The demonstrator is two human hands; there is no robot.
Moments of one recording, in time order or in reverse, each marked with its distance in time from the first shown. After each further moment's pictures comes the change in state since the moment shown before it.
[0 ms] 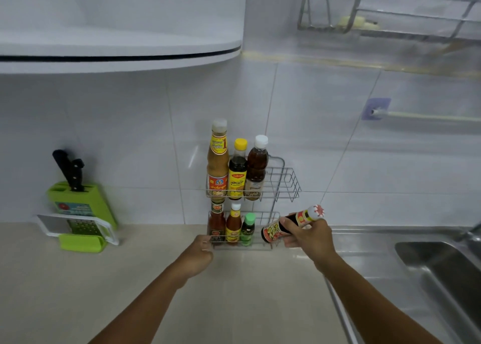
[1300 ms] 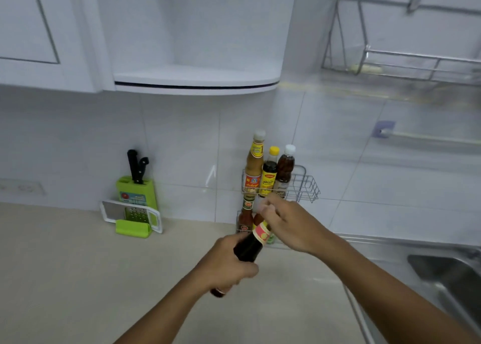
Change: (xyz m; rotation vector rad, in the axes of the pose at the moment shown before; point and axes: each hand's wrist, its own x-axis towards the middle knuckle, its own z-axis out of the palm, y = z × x) left_hand -0.186 0.012 -0.016 0.054 0.014 0.446; right_hand -0.158 -0.133 0.054 -0.672 -0.491 -0.556
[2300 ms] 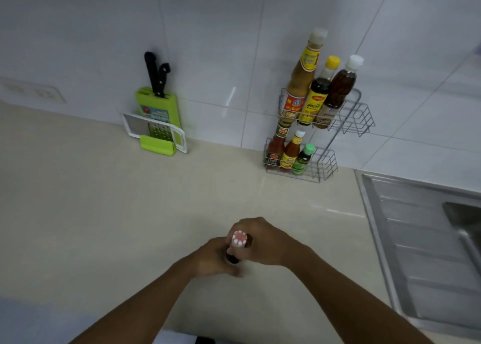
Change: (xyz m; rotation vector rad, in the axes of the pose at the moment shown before) left_hand -0.045 -0.228 0.036 -0.036 -0.264 -0.305; right_hand -0.030 0.050 0.209 0.187 -0.509 -0.147
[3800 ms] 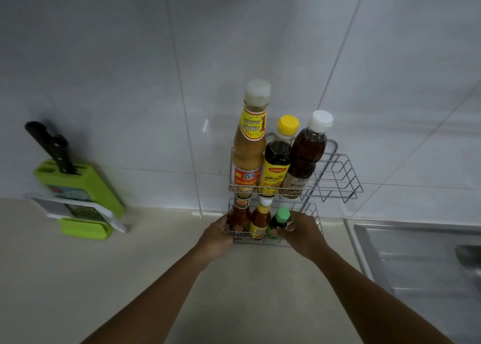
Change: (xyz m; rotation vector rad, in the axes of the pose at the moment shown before) left_hand 0.255 0.149 -0.094 -0.176 0.231 -0.072; right_hand 0.083 0.237 -0.196 0.039 0.591 0.520
